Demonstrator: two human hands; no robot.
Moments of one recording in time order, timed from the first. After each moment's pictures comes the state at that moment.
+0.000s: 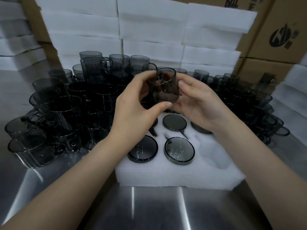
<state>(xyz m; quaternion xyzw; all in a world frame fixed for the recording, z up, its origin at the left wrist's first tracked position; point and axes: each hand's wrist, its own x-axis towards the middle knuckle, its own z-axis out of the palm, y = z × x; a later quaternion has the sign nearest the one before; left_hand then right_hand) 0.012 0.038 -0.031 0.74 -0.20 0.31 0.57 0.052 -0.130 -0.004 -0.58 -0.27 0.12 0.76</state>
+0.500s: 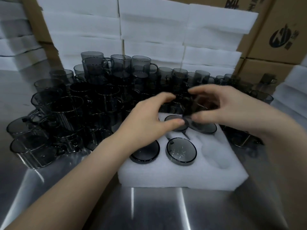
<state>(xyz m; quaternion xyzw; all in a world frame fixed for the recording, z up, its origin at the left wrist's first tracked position) 0.018 0.036 -0.031 0.88 -0.22 0.15 0.40 0.014 -0.168 0.031 -0.93 -0.17 0.01 0.34</state>
